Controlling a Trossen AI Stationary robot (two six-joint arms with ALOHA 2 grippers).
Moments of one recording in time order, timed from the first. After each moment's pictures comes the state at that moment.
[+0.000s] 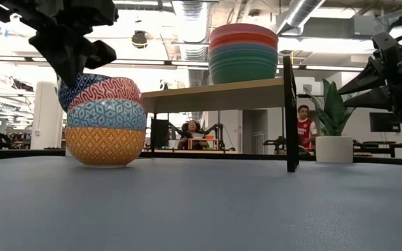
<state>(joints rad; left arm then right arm) -0.12 1.20 0.94 -0.87 0.06 0.06 0.26 0.02 0.16 -0.54 0.81 0.89</state>
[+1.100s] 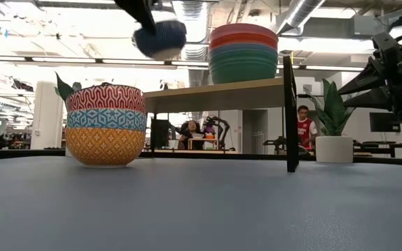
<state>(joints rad) 0.12 1.39 1.50 -1.00 -0.21 0.36 0.26 0.02 0.16 -0.54 0.81 0.88</state>
